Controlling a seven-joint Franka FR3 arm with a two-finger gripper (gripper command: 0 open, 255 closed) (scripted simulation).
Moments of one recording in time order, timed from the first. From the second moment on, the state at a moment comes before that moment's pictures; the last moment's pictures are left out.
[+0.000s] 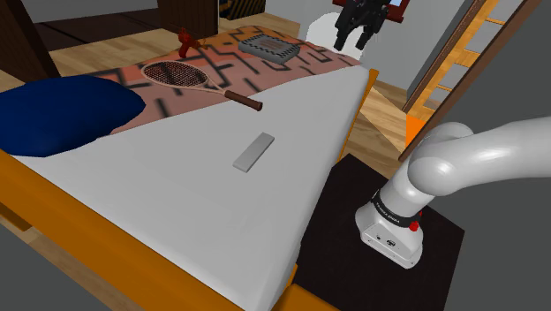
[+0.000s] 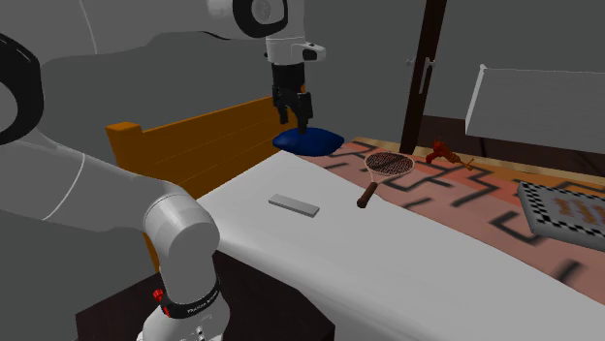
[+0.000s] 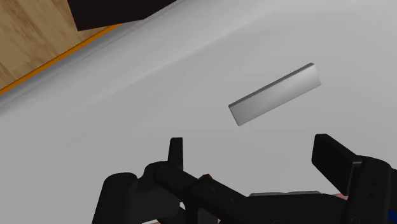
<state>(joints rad) 0.02 -0.79 -0.02 -2.31 0.01 1.62 0.17</state>
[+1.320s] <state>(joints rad) -0.06 -0.48 0.32 -2.58 0.17 2.16 0.84</state>
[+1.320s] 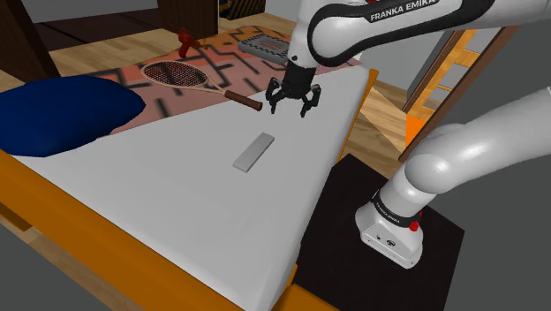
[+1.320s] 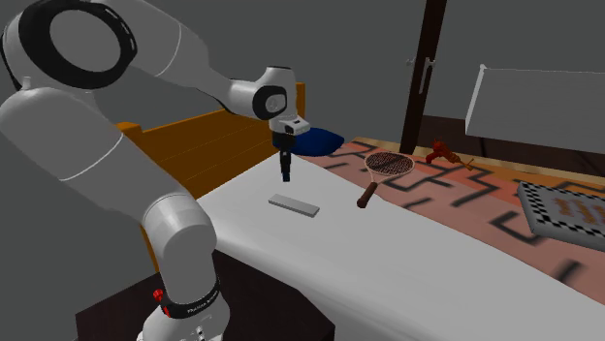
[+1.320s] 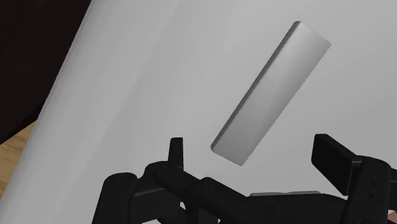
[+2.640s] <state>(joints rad) -0.14 0.14 0.47 -2.47 -0.10 2.61 1.48</state>
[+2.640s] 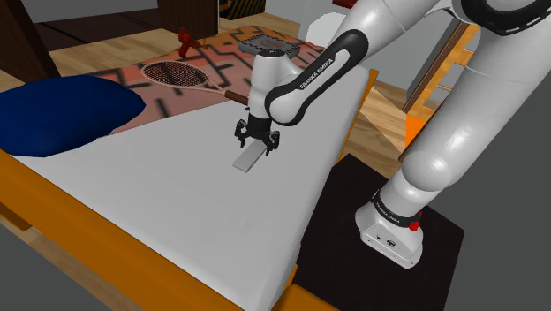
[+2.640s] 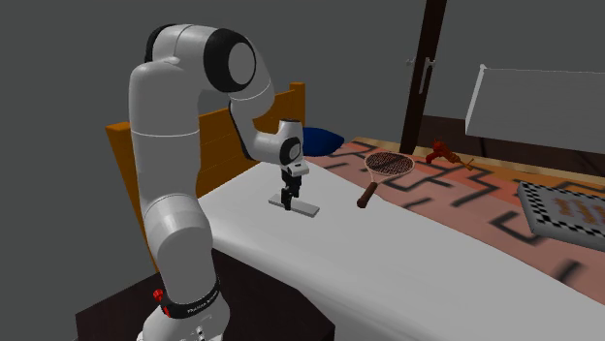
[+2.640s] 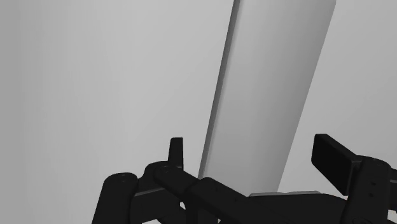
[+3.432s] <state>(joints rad) -0.14 0.15 0.46 -2.47 -0.11 2.62 1.49</state>
